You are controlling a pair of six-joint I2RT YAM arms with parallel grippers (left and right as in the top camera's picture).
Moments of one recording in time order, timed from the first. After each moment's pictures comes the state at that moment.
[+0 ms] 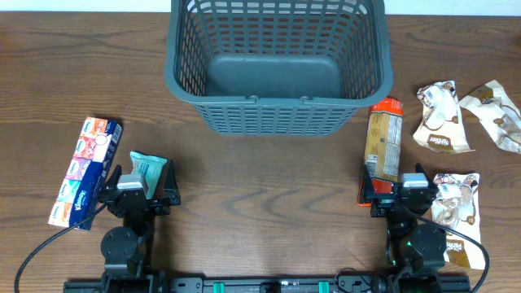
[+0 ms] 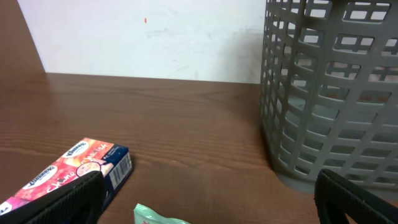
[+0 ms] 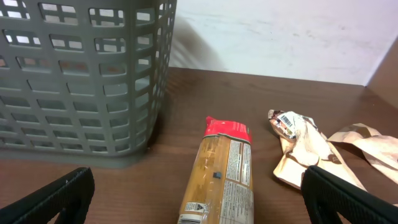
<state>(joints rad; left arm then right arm) -0.03 0.01 0.02 -0.11 -0.07 -0.04 0.07 0.01 0.06 -0.19 0.07 -0.06</state>
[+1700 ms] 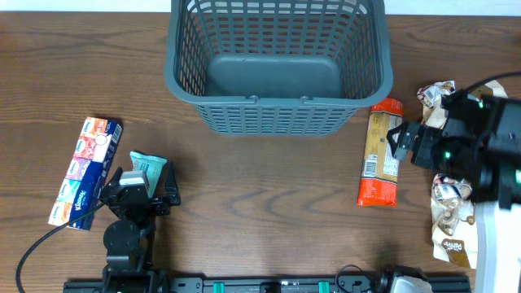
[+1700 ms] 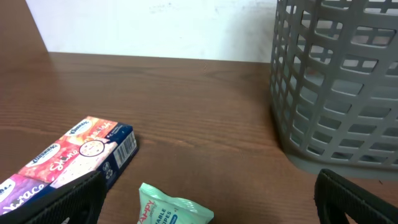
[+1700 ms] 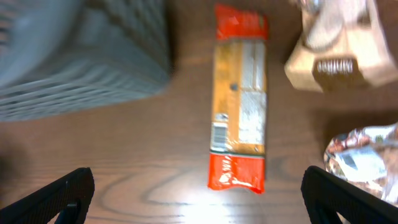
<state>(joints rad) -0.04 0.10 0.02 -0.11 -0.09 -0.04 -0.20 1.17 1.30 -1.18 -0.20 0.12</state>
